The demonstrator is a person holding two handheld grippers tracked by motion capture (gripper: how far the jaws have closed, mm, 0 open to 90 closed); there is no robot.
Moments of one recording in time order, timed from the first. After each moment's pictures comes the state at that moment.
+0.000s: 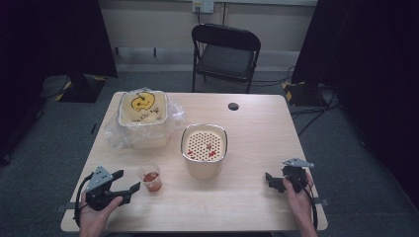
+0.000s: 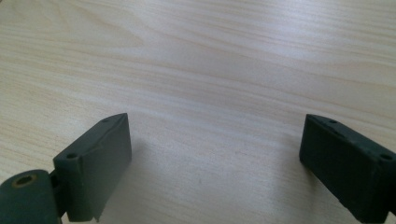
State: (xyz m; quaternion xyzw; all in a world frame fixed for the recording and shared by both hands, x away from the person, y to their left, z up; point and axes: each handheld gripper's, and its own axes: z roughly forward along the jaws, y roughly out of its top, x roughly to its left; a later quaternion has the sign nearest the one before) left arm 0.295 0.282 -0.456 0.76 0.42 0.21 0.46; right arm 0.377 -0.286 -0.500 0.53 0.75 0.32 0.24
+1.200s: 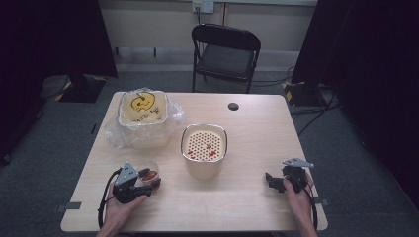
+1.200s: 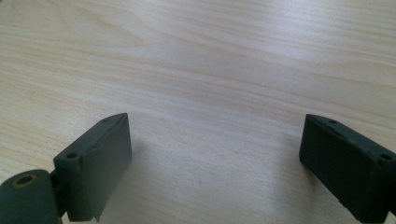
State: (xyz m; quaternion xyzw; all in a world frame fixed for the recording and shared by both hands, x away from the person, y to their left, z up) left arm 0.330 0.243 -0.488 0.78 0.38 0.20 0.46; right arm 0.376 -0.286 -0.500 0.53 0.75 0.32 0.24
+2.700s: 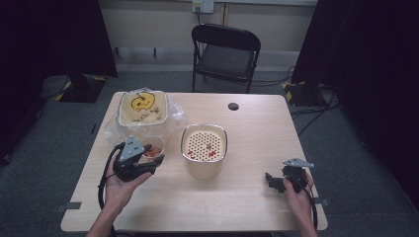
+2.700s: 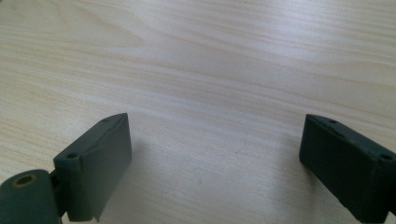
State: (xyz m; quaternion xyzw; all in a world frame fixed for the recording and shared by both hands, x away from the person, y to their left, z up) left arm 0.353 0.212 -0.388 0.79 0.35 0.26 0.43; right arm 0.376 -0.286 -0.500 0.53 0.75 0.32 0.24
